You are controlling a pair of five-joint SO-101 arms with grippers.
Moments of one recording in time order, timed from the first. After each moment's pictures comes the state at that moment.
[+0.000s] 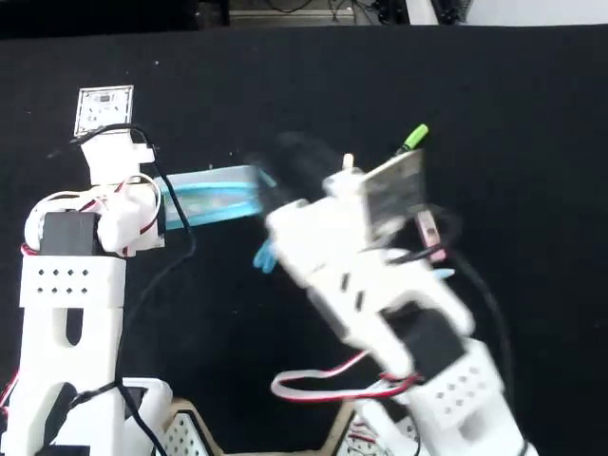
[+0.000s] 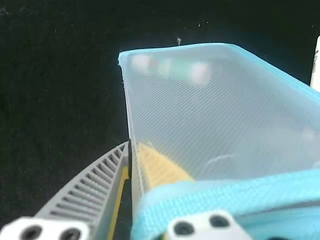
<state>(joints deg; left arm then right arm) -5.5 -34.6 28.0 75.3 1.5 -32.1 -63.9 46.7 33.6 -7.4</state>
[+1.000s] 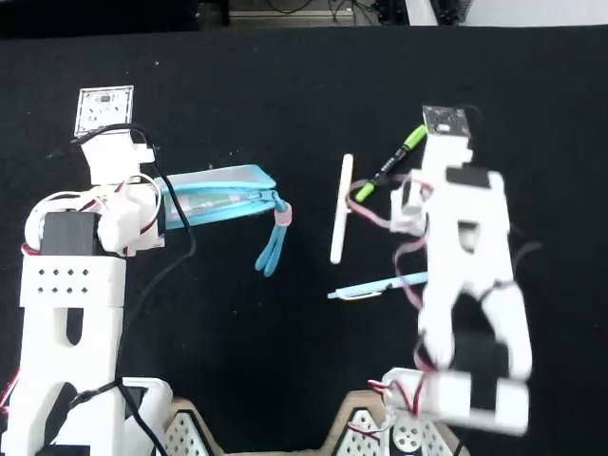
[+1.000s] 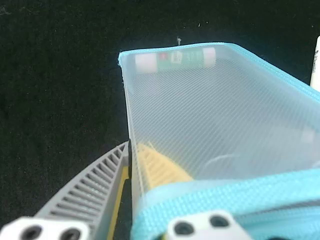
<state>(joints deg) -5.5 -34.6 28.0 75.3 1.5 9.0 -6.3 27.2 65.5 2.1</state>
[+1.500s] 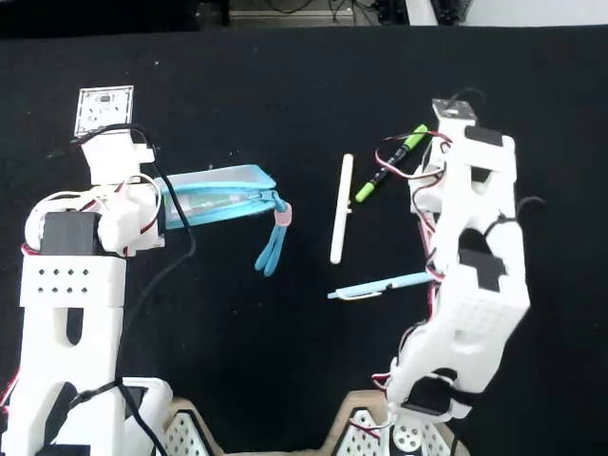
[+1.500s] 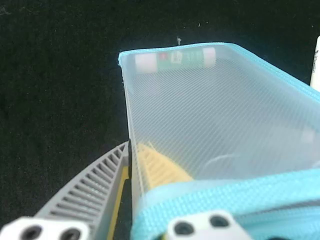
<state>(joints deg) -5.5 -34.6 28.0 75.3 1.5 14.9 28.4 -5.1 73.6 10.8</state>
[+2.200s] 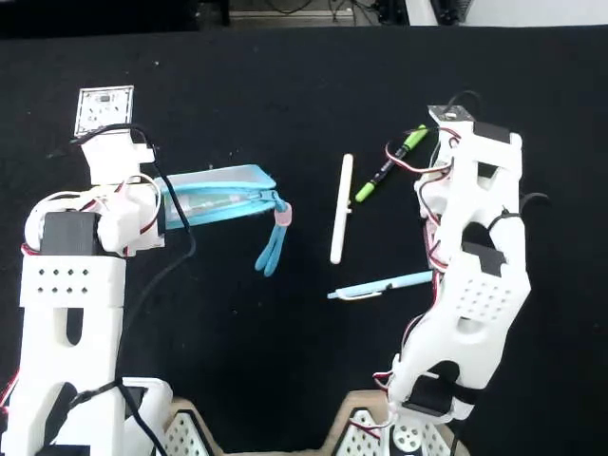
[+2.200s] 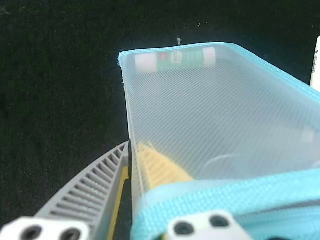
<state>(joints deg) -5.5 -34.6 28.0 75.3 1.5 16.9 35.1 -13.4 80.0 19.4</state>
